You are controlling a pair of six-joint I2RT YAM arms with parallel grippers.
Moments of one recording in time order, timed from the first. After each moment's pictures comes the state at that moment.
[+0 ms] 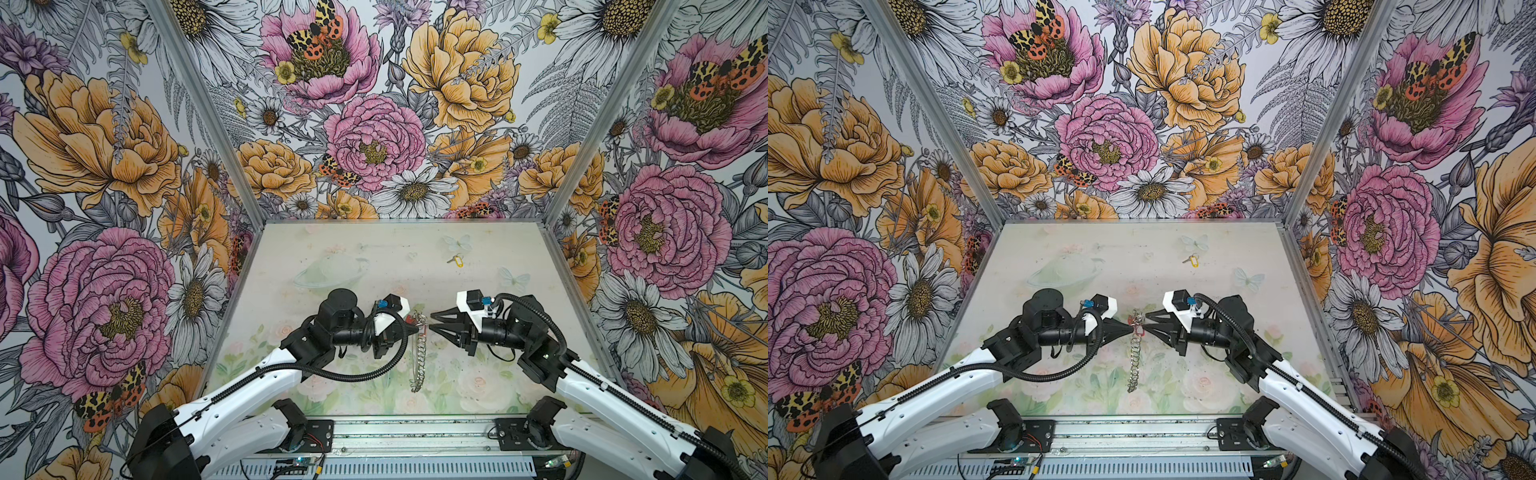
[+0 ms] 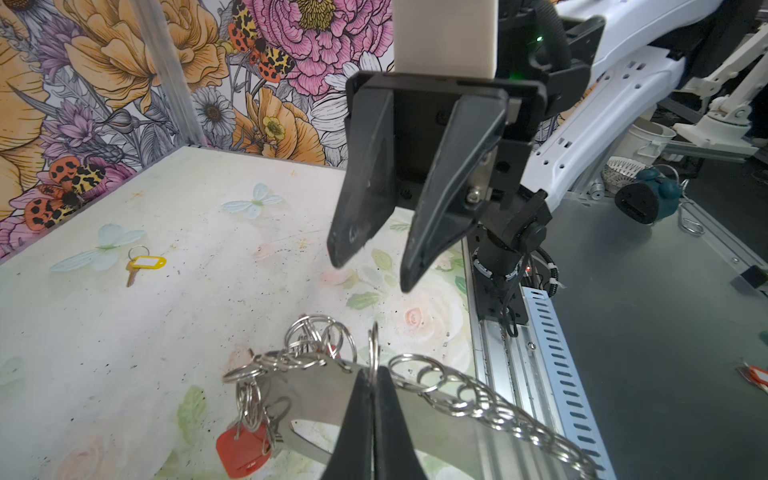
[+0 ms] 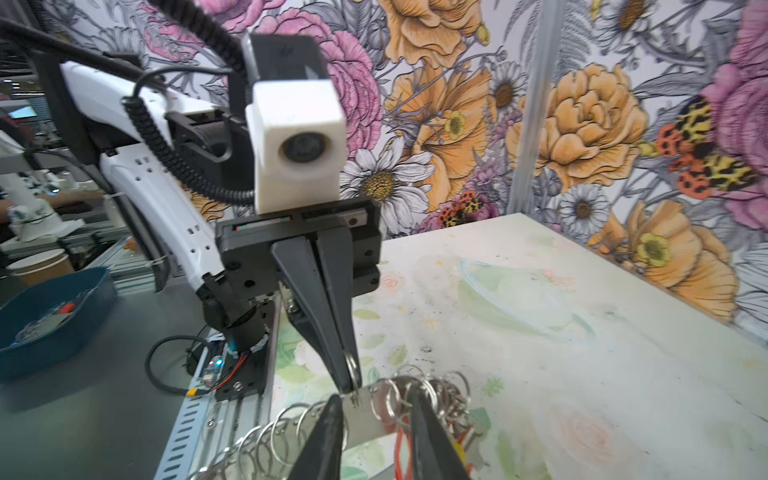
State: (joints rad) left arm -0.76 0.98 0.66 0.00 0.59 0.14; right arm 0.60 0.82 0.52 0.21 -0.64 0.04
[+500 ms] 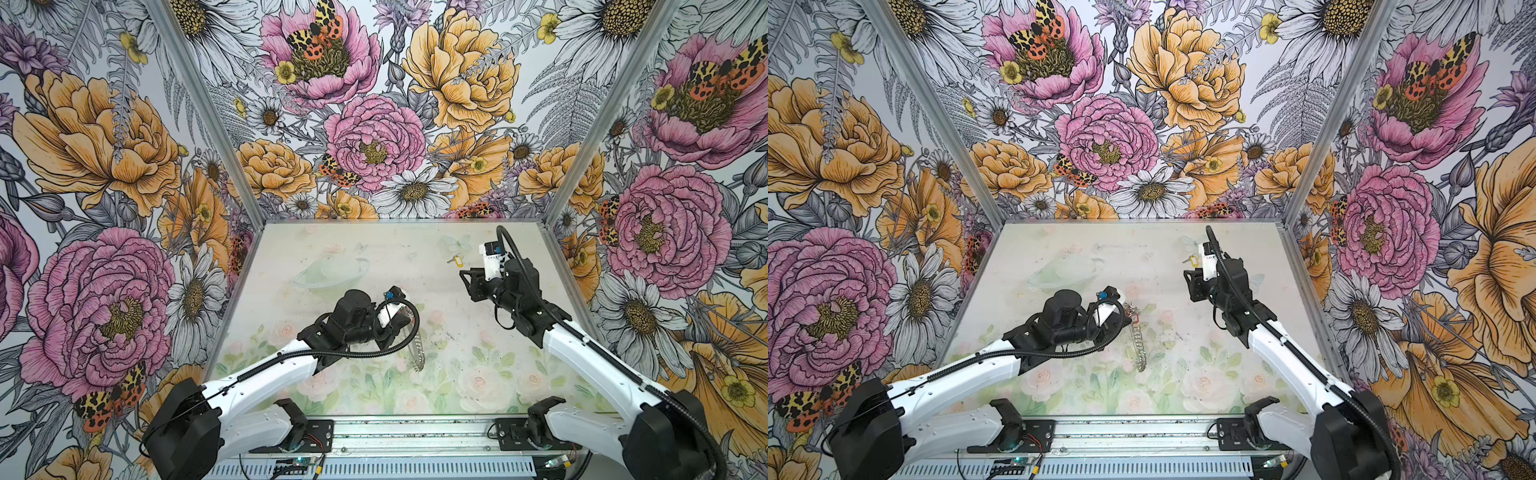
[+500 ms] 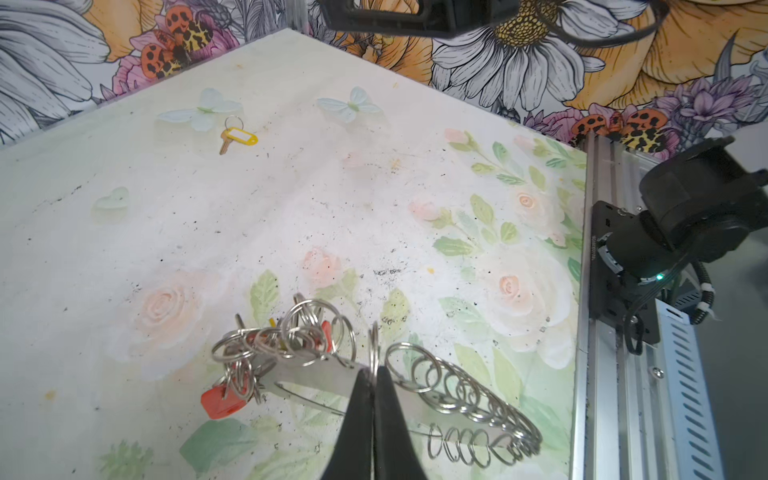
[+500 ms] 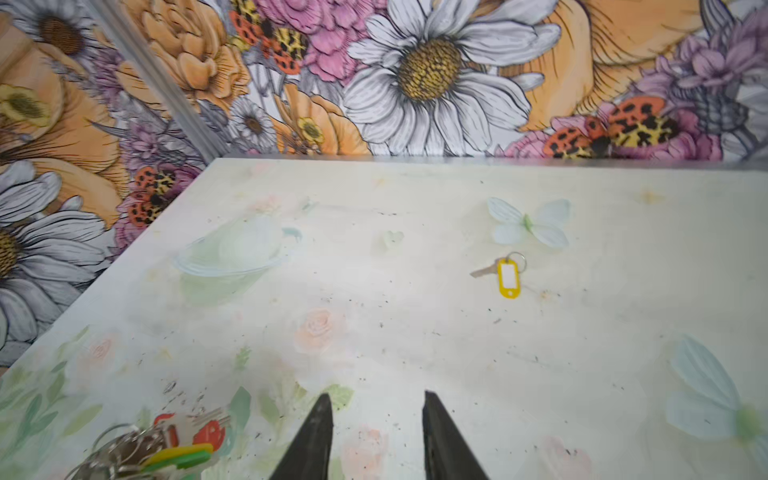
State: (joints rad) left arm -0.75 1.13 0.63 0.00 0.31 0.02; right arm 0.30 1.22 0.81 -0.10 -0.15 0.23
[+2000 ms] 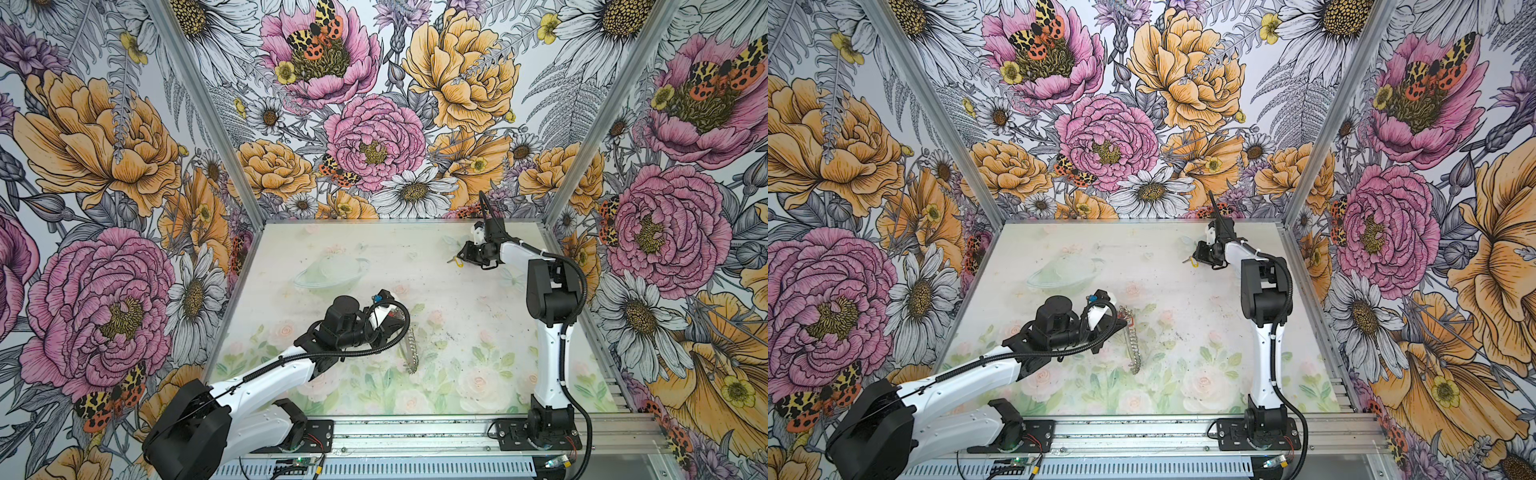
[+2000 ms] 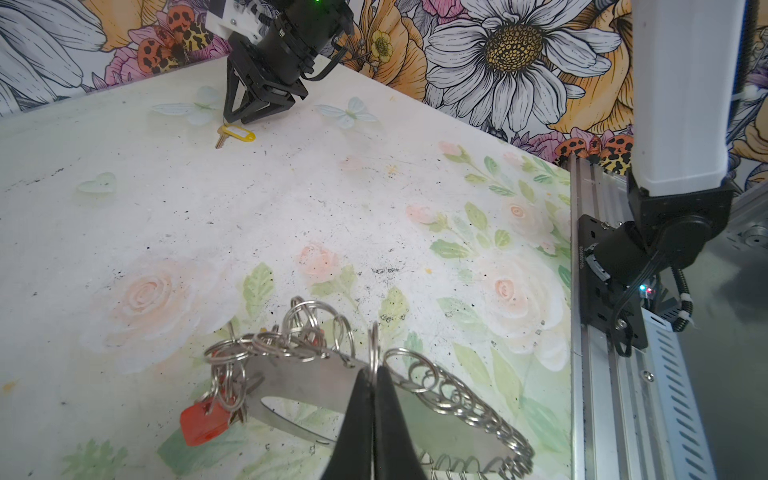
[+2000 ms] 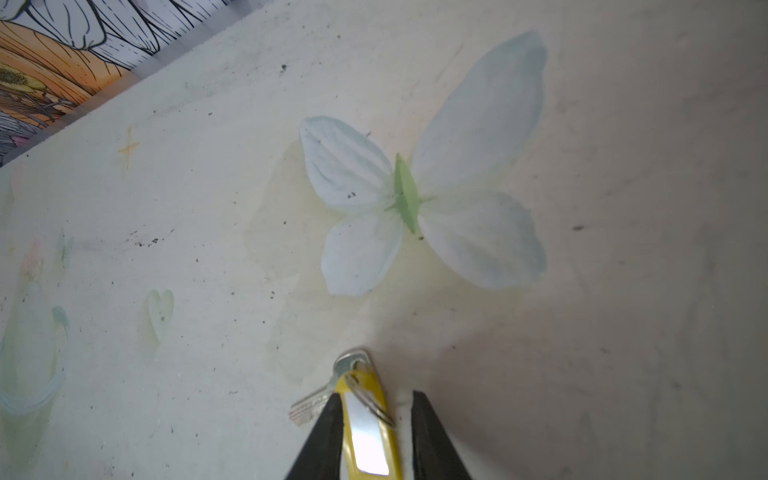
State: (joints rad) left arm -0.67 1.12 0.50 0.21 0.44 -0.01; right arm 0.06 2.29 1.70 -0.38 -0.40 0.29
